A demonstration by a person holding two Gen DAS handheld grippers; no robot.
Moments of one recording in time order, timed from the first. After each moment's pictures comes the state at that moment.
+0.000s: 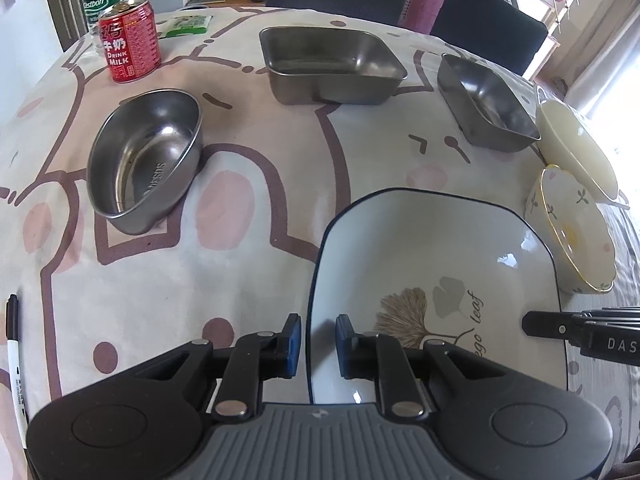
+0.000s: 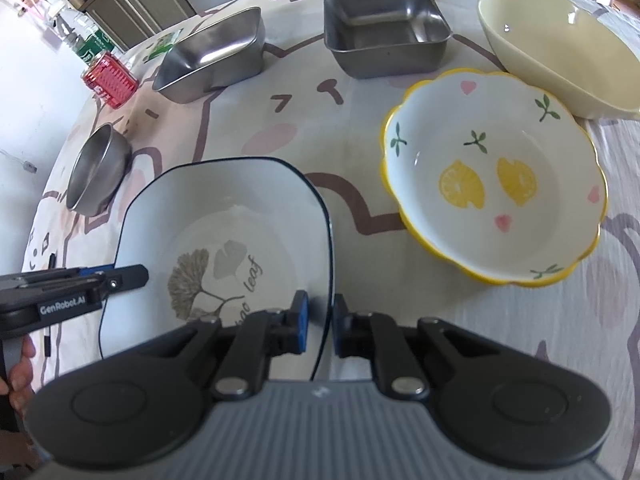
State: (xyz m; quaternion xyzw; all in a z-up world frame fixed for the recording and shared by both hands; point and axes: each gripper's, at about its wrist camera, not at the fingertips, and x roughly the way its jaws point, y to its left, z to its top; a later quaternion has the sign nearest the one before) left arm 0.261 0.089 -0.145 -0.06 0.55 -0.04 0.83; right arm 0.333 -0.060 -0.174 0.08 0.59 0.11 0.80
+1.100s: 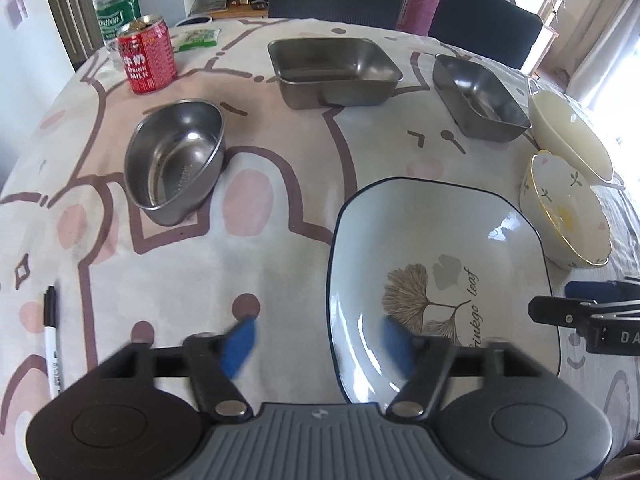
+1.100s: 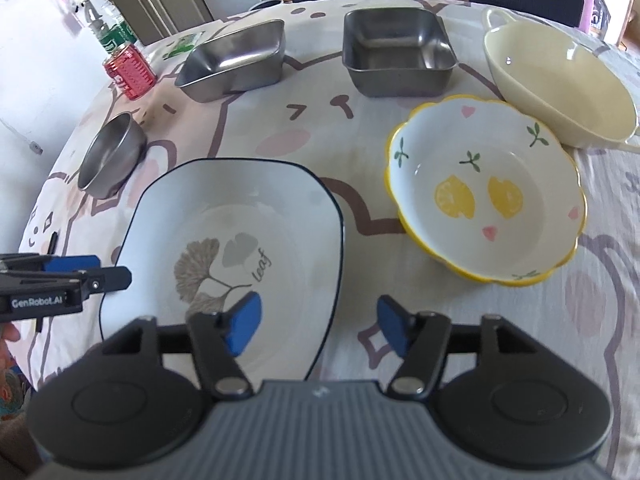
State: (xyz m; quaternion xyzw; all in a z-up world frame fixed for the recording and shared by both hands) left arm 0.234 0.090 -0.123 -0.03 0.54 -0.03 0.84; right arm 0.314 -0.057 -0.159 0.04 0.56 0.13 0.82
